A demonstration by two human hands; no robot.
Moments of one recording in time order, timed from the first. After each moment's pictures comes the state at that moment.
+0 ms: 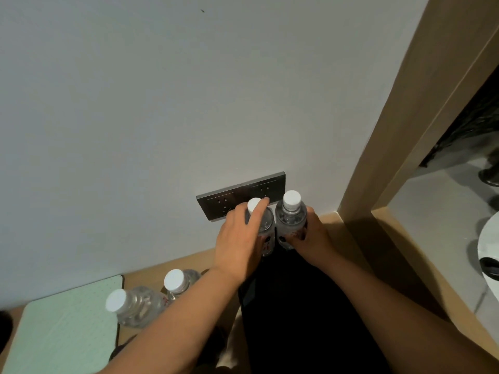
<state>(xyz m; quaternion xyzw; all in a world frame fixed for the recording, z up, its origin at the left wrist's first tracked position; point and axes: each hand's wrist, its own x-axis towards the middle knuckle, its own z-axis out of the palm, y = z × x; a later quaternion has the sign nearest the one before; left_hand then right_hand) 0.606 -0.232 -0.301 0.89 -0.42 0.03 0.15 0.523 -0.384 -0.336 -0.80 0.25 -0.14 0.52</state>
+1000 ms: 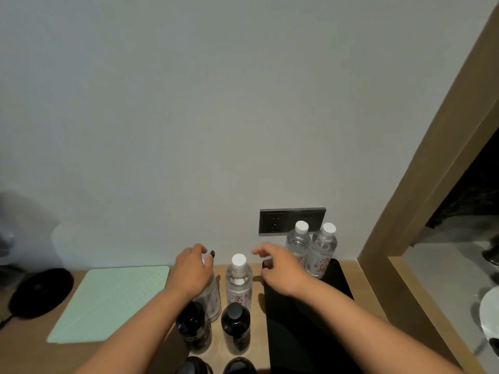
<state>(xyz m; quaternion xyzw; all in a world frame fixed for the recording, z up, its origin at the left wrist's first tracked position) 0.612 -0.040 -0.264 0.96 -0.12 -0.07 0.24 0.519 -0.229 -0.231 -0.91 0.11 0.06 0.41</state>
